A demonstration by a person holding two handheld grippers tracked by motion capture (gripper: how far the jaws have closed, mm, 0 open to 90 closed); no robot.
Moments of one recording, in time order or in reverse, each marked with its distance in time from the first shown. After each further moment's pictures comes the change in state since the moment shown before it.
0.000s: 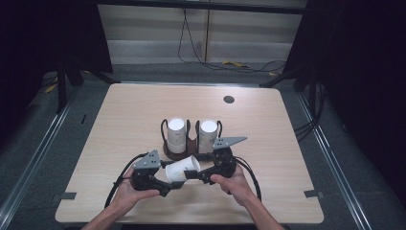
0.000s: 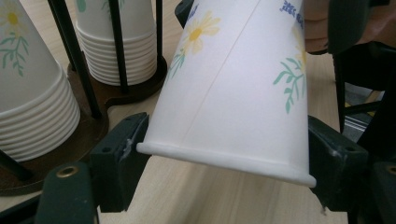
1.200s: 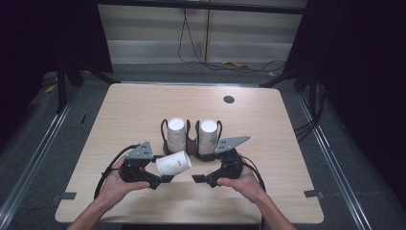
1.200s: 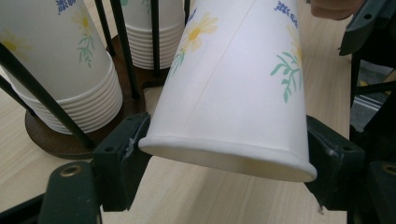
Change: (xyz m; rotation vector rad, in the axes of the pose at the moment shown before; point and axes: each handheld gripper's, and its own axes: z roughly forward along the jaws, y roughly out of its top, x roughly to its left) left arm 0.012 0.021 -0.028 0.123 0.055 0.003; right arm 0.006 0.005 -0.017 0.146 -0.076 -0.150
